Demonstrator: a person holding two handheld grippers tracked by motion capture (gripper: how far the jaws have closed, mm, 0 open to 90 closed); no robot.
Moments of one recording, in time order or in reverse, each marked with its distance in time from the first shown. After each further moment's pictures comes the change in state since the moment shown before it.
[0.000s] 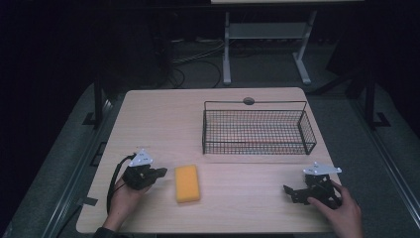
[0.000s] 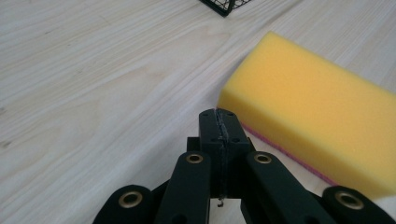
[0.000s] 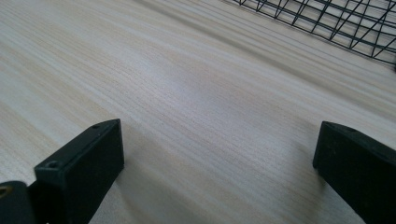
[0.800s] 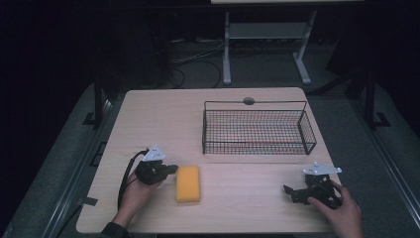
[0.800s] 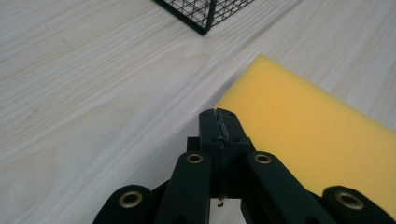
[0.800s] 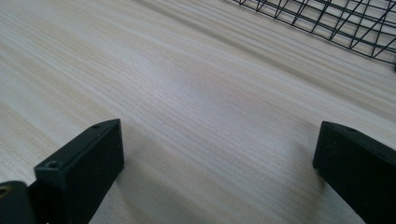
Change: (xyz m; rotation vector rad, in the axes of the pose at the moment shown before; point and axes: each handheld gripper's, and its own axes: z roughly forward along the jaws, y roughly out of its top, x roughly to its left) left arm -0.010 0.020 0.023 0.004 -0.046 0.027; right arm 0.000 0.000 0.000 0.000 0.000 0.000
